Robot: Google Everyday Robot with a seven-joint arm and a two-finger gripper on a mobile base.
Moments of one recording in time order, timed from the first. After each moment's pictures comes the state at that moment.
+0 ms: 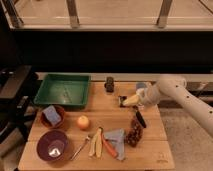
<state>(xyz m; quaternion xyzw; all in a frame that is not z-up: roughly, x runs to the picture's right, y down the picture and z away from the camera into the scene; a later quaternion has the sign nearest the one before) 0.183 0.099 0.797 -0.04 -0.32 -0.58 0.74</state>
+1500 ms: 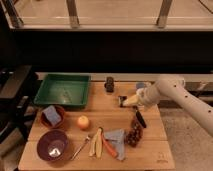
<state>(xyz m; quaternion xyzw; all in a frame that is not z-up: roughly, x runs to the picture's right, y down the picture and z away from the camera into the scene) 0.184 0.102 0.802 -0.05 -0.31 -0.59 0.74</state>
